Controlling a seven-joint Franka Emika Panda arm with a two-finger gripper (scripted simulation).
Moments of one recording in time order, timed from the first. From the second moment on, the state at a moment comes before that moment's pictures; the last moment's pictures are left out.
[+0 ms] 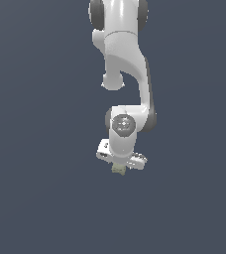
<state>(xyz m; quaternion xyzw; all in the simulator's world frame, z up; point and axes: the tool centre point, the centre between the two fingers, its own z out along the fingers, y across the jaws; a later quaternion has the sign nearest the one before) 0.070 0.030 0.042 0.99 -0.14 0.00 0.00</state>
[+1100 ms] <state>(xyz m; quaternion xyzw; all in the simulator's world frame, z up) 0.070 0.023 0.051 0.99 -0.14 0.00 0.00</state>
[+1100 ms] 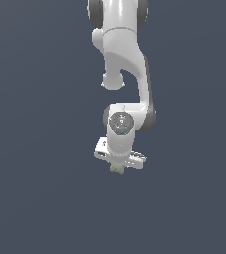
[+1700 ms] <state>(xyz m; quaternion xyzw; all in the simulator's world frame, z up) 0.059 -0.031 0.138 0.99 -0.14 0.00 0.00</state>
